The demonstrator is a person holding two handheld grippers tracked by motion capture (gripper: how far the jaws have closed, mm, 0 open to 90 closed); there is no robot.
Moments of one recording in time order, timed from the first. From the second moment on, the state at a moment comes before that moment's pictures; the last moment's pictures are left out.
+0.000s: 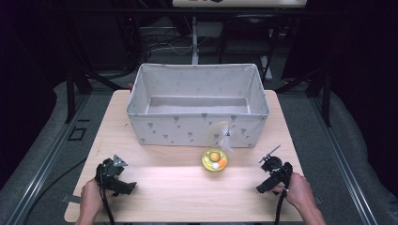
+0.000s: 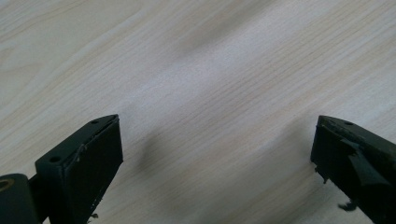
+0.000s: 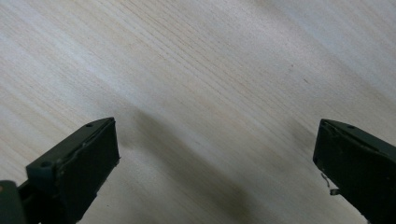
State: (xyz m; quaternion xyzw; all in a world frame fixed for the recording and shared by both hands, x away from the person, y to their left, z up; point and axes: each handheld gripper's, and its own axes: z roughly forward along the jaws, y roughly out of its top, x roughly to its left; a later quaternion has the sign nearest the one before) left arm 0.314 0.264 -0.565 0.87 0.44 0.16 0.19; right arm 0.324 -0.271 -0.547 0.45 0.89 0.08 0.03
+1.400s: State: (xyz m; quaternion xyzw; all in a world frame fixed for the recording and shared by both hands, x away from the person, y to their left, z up) left arm 0.311 0.265 -0.565 0.87 0.42 0.15 0.21; right arm 0.343 -0.203 -0.435 0.35 0.91 0.21 0.01
